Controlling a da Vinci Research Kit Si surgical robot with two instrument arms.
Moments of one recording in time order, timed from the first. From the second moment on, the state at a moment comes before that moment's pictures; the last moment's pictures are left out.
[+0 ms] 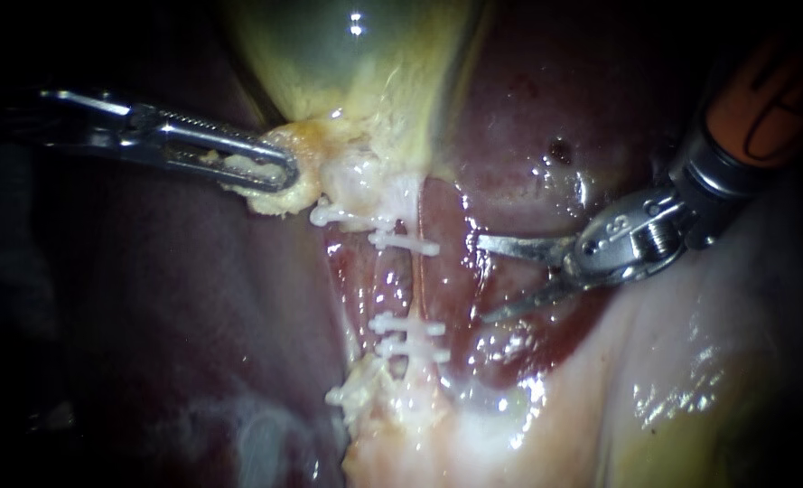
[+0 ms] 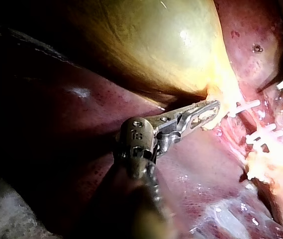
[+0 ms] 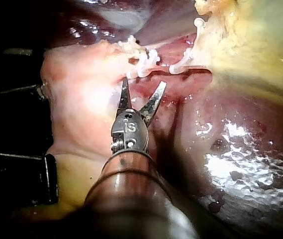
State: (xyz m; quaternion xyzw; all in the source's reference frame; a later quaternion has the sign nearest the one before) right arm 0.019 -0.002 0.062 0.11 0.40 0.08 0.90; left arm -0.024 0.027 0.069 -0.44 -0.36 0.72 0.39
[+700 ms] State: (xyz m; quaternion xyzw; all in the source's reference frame) right arm 0.020 -0.002 0.062 0.11 0.40 0.09 0.90; left arm -0.019 0.029 0.056 -0.45 -0.34 0.72 0.40
